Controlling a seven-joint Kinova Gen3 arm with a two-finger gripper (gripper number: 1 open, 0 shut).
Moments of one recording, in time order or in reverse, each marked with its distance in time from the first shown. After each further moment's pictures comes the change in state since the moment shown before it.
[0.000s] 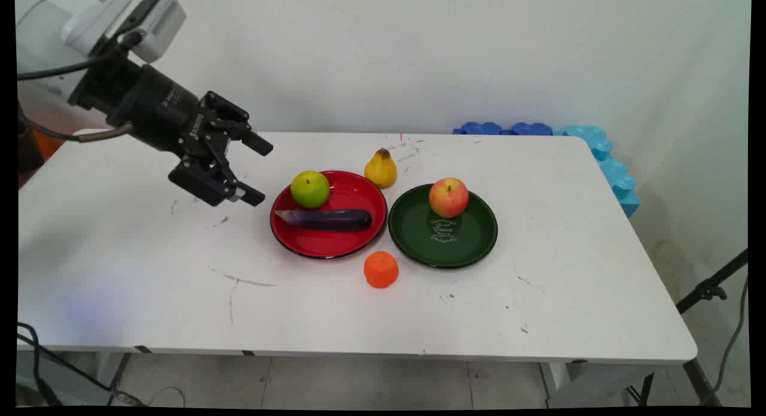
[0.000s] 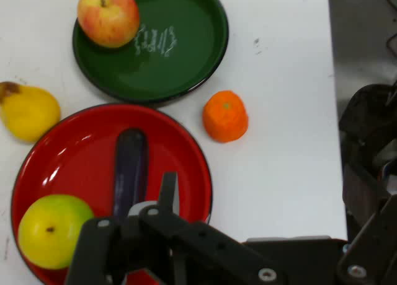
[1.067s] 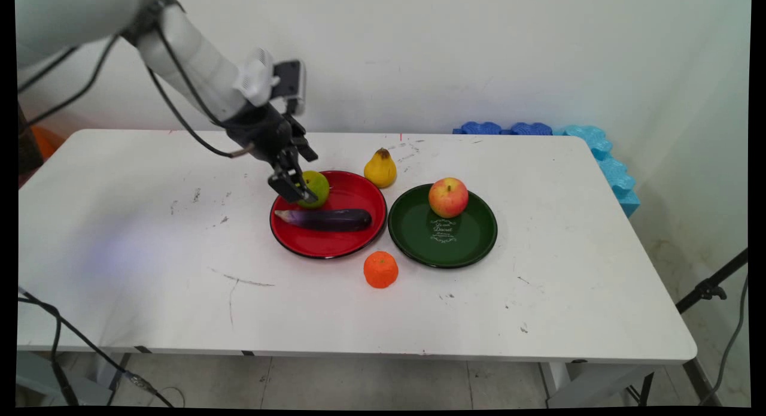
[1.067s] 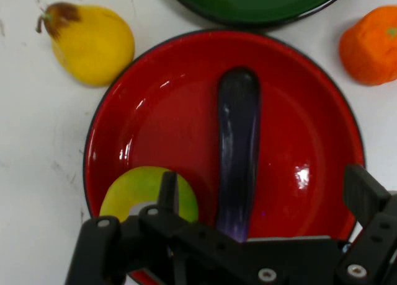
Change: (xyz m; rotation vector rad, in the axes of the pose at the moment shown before) arm 0.024 -0.076 0.137 0.103 -0.270 0.051
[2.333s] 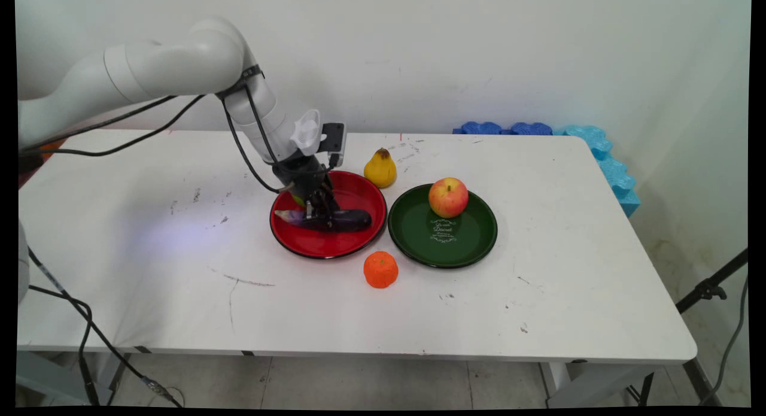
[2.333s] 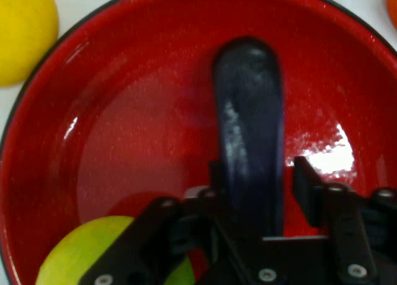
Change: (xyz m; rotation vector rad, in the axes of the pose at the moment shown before) arm 0.000 -0.027 0.120 -0.132 -0.096 0.062
